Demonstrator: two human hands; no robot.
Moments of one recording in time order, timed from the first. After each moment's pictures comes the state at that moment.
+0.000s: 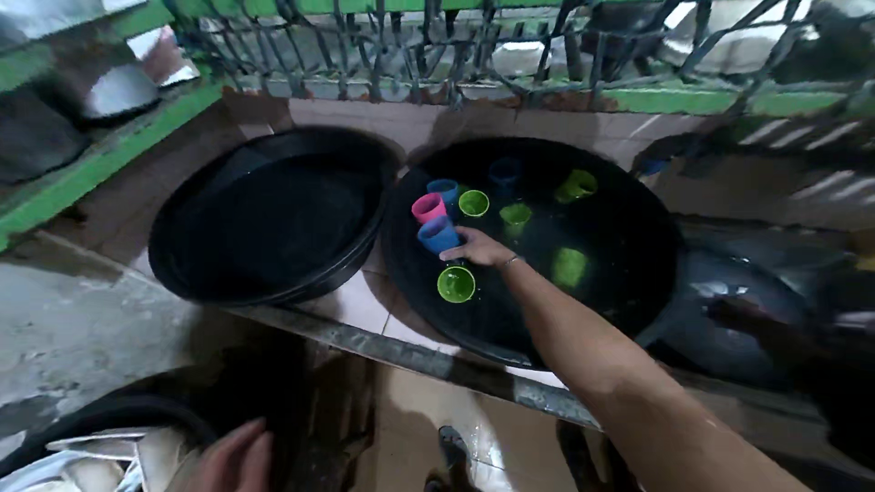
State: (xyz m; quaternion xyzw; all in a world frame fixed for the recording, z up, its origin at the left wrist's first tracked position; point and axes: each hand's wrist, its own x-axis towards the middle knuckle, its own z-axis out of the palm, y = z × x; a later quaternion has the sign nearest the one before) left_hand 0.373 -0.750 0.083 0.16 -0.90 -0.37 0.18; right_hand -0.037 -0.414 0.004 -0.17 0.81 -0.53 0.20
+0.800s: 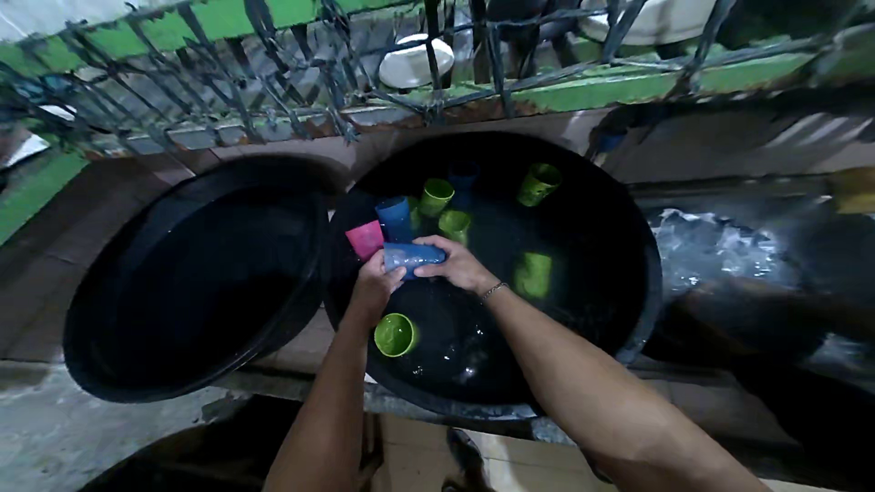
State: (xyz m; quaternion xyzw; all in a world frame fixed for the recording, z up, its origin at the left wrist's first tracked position) left_hand 0.005 -0.568 0.036 0.01 -0.73 -0.67 -0.11; right_hand -0.028 -0.369 -0.002 -0.11 0.70 -0.70 0.13
